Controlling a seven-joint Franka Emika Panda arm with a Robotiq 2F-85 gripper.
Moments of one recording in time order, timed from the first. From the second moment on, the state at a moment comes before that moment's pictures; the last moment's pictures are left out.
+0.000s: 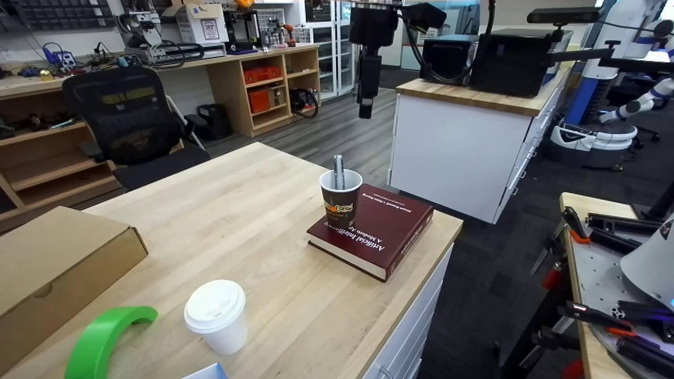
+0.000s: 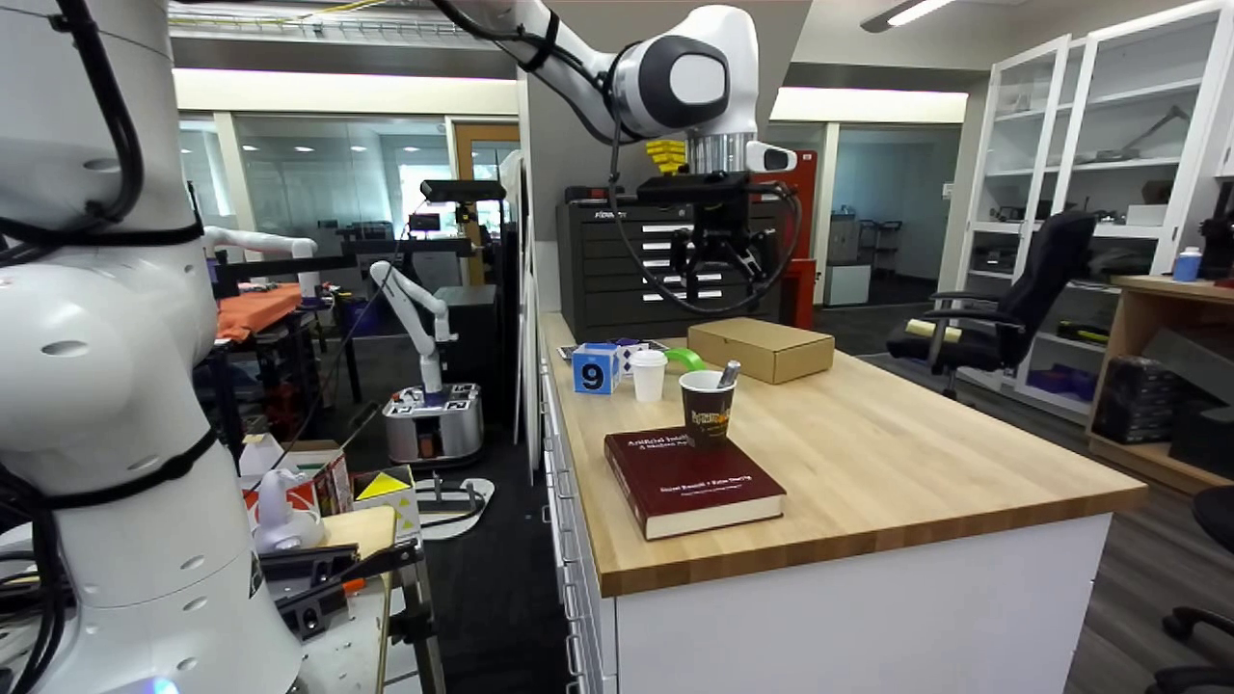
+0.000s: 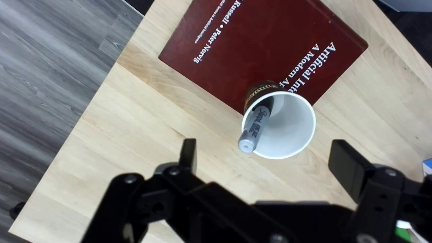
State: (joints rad) arm 0.10 0.11 0.07 -1.91 0.02 2.12 -0.33
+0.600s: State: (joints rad) arm 0.10 0.22 0.10 -1.91 0.03 2.22 -0.36
